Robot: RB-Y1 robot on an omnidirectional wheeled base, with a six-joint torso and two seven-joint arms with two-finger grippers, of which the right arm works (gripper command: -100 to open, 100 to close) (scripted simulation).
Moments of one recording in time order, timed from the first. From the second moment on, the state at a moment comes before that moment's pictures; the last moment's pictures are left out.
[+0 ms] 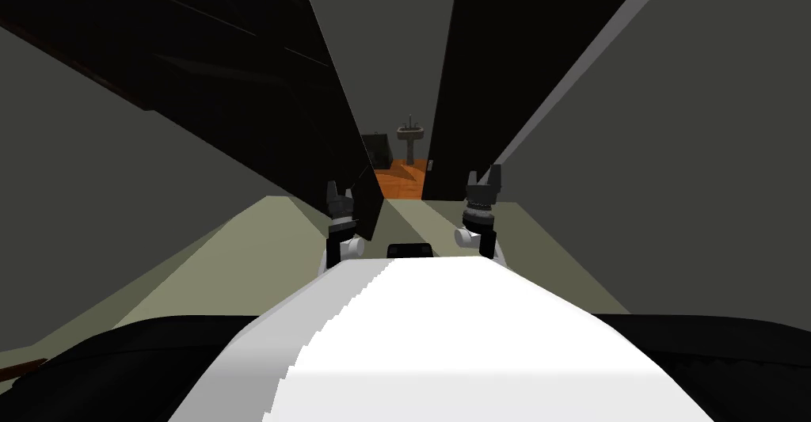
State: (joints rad) arm 0.41 -0.04 0.01 -2.16 -0.05 -0.62 0.08
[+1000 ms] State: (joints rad) arm 0.35 -0.08 -0.01 -1.95 -0.06 -0.65 0.05
